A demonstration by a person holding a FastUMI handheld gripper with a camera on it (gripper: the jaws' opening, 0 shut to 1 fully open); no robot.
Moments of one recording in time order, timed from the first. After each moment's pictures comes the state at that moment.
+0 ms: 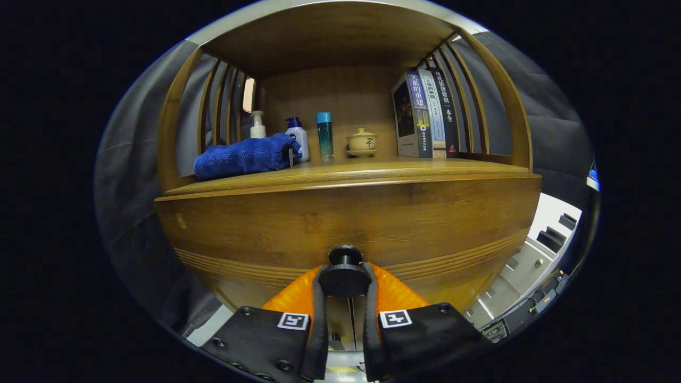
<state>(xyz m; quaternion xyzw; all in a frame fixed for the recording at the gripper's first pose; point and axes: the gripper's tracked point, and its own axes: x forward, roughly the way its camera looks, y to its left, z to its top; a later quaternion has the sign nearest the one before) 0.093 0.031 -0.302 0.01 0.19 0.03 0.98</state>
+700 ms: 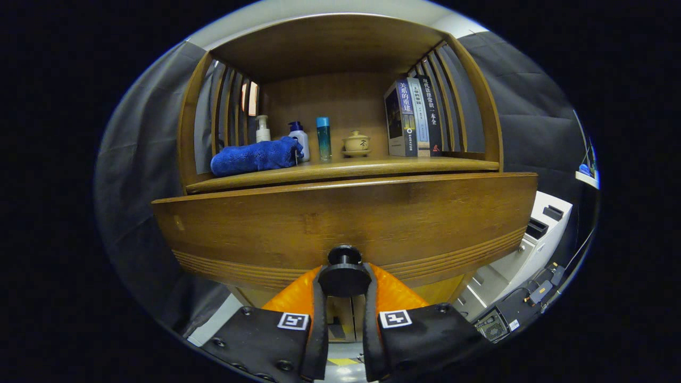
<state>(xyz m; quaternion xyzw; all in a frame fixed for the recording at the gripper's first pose) 0.031 0.031 -0.294 0.02 0.18 0.02 0.98</state>
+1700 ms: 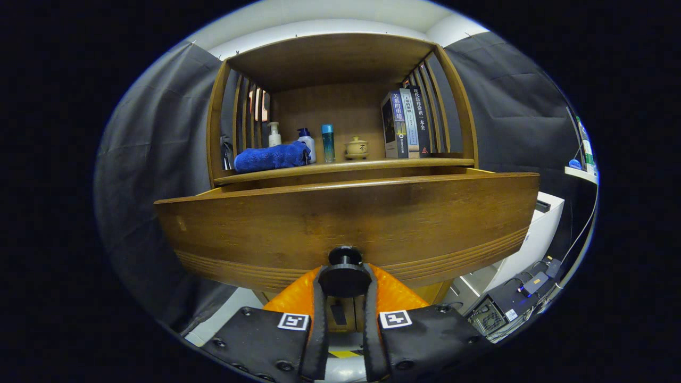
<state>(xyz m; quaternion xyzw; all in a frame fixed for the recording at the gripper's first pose) -0.040 0.029 -0.290 0.02 0.17 0.03 0.99</state>
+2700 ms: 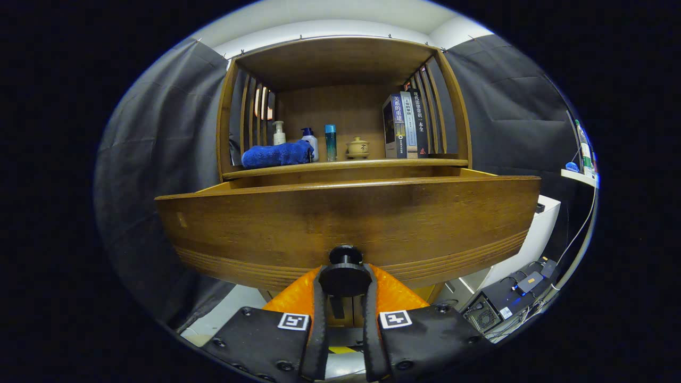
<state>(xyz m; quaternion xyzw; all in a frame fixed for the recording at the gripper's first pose) -0.071 0.027 -0.290 0.01 0.17 0.03 0.99</state>
